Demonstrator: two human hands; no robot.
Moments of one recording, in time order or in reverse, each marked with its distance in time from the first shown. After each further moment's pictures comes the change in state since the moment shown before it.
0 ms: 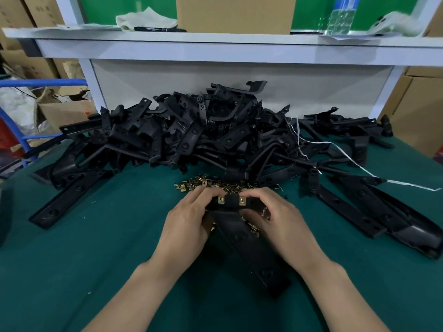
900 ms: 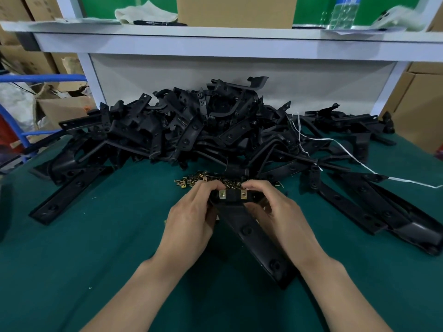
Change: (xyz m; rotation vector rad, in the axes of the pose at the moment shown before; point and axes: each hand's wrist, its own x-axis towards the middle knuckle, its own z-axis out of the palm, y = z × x) left_hand -0.002 0.009 0.001 -0.030 0.068 0.020; right_hand -0.002 0.001 0.002 0.018 0.030 -0.022
